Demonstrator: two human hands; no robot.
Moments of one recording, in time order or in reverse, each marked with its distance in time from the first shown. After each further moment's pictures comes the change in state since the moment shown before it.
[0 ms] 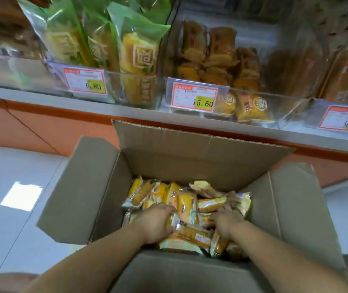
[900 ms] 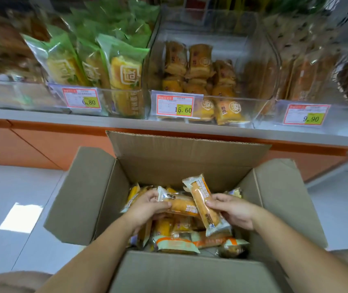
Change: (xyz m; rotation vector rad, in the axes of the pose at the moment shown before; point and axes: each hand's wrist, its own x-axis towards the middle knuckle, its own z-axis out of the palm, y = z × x) left_hand -0.016 0.014 -0.035 -1.329 0.154 -0.231; right_hand -0.057 0.035 -0.016 1.714 -0.020 -0.219
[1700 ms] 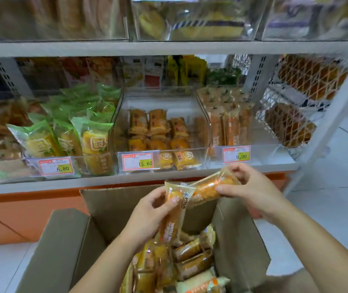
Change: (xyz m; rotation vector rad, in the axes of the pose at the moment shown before) left_hand -0.073 0.132 0.083 0.296 -0.070 0.600; right_hand -0.178 -0.113 -0.019 -0.175 0.624 -0.672
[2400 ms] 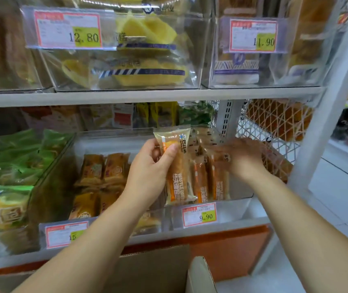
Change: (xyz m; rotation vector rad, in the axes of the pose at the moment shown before) left_hand 0.149 0.155 0.080 0.024 0.243 0.376; right_hand 0.193 -0.005 -0.144 -1.088 0.369 -0.262
